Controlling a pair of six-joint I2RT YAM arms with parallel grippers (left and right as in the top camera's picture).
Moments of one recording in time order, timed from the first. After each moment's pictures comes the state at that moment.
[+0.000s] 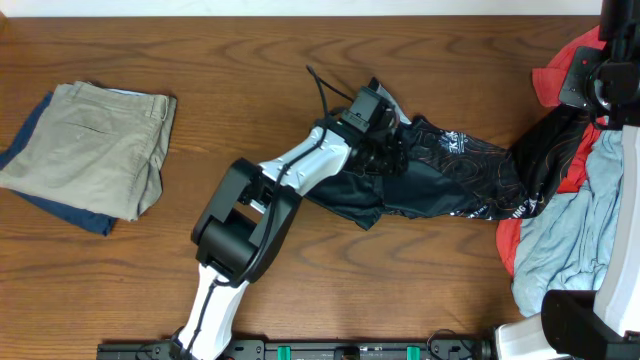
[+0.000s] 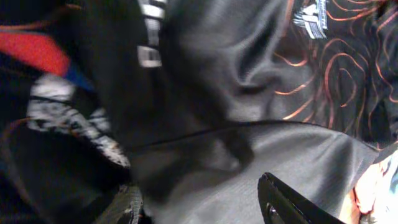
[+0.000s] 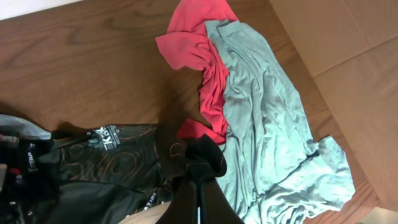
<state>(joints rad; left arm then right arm) -0.64 2.20 1.53 -0.41 0.46 -0.48 0.00 1.68 2.26 -1.59 0.43 0.29</state>
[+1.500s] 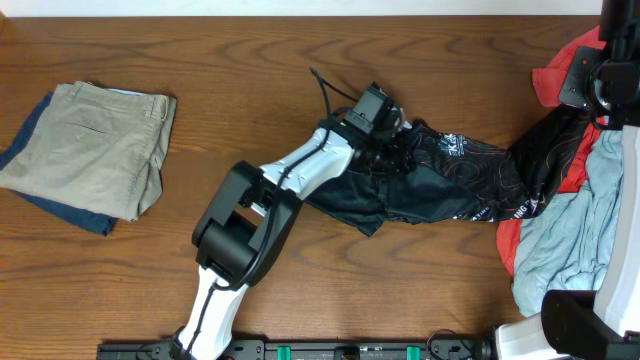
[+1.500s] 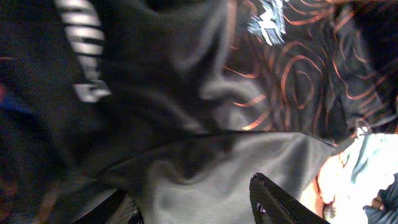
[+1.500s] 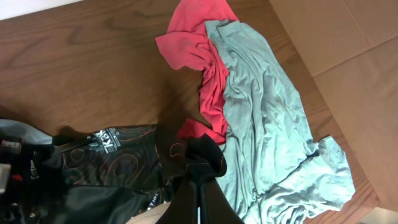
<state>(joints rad) -0.66 2.19 1.53 -0.39 0.52 -0.54 0.00 1.68 2.26 -1.59 0.43 0.29</state>
